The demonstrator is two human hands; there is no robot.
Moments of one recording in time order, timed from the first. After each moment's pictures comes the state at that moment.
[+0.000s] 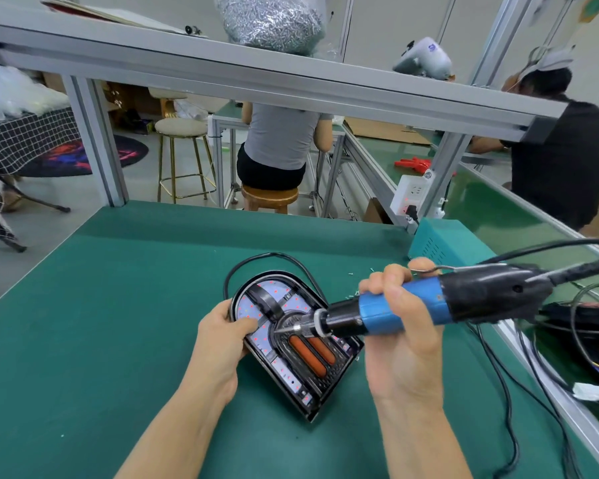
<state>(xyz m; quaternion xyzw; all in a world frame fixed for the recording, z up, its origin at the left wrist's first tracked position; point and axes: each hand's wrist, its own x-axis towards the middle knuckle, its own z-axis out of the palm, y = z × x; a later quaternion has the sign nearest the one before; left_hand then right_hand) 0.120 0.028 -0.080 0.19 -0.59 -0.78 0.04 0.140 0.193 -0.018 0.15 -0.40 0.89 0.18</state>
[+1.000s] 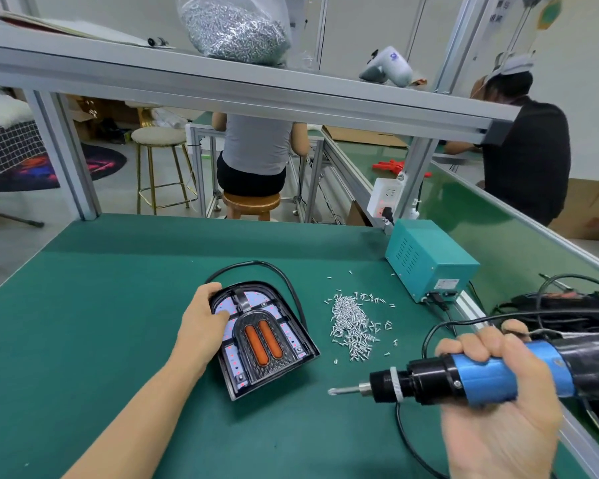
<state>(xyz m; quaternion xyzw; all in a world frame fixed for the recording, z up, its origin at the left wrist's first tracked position) 0.067 0.010 -0.106 0.14 -0.80 -0.58 0.07 0.191 0.263 -0.024 0.03 -0.31 0.90 0.32</state>
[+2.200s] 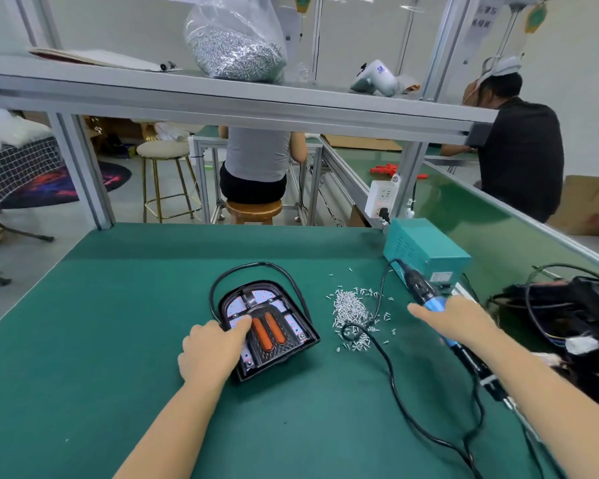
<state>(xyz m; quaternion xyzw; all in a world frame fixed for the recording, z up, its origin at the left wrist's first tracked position) 0.108 0.026 -0.099 0.26 -0.90 -0.35 -0.01 0.086 0.367 -0.047 -0.22 -0.97 0.13 -0.05</state>
